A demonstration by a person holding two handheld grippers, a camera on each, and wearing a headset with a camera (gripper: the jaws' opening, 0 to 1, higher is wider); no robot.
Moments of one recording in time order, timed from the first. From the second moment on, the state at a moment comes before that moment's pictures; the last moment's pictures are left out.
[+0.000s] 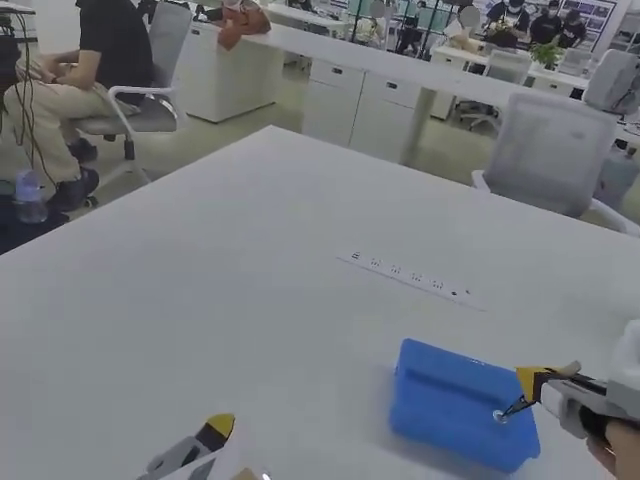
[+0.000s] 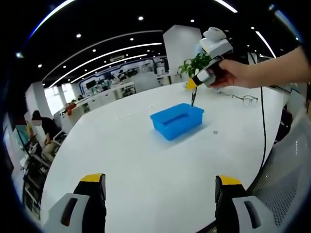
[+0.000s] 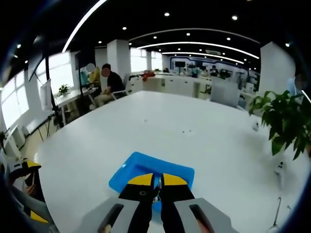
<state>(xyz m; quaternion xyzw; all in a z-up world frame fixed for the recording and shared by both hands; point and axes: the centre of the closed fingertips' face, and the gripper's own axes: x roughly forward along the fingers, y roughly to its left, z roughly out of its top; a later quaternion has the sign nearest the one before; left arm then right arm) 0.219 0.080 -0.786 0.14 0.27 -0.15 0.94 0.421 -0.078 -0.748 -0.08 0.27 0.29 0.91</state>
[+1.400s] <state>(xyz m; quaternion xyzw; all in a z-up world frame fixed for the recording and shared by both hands) 0.218 0.086 -0.795 0.14 0.29 -0.14 0.94 0.436 -0.069 -0.800 -0.08 0.30 0.28 0.91</state>
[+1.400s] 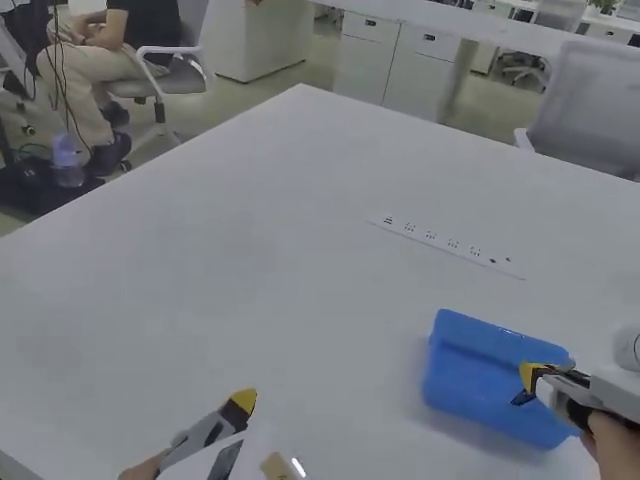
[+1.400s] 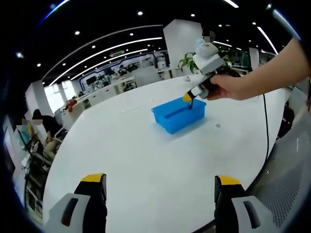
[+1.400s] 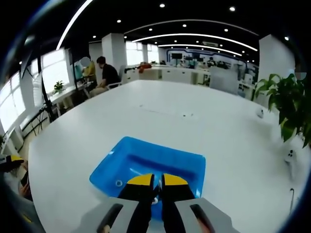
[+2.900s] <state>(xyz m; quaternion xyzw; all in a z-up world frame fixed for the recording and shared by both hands) 0.218 0.084 -0.788 0.14 0.27 -0.14 0.94 0.357 -0.133 -0.812 -0.06 0.32 0.26 0.91</state>
